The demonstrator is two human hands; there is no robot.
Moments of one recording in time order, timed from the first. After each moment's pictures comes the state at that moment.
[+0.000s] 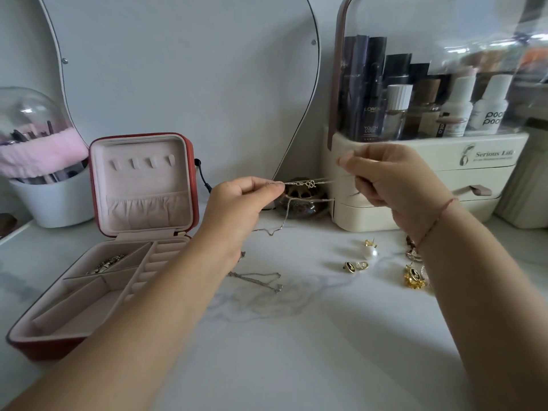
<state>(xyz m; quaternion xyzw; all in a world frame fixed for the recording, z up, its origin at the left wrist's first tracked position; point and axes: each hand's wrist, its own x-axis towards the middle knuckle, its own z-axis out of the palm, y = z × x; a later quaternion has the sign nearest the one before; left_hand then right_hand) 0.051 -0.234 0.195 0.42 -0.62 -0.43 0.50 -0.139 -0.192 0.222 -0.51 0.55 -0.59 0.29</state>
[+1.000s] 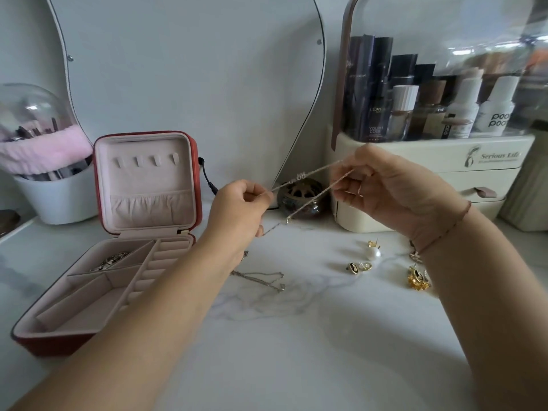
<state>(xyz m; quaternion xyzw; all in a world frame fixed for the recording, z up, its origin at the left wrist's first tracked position) 0.053 -0.248 0.182 0.48 -0.61 -0.41 0.49 -0.127 -0.187 0.227 -0.49 0.42 -0.58 0.50</state>
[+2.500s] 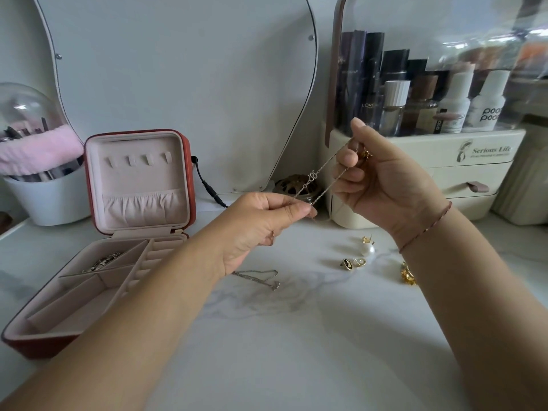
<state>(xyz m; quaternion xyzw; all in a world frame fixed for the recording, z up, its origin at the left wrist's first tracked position) 0.051 -0.228 0.192 0.35 -0.70 -0.54 0.30 -0.126 -0.195 0.223 -0.36 0.28 -0.67 0.59</state>
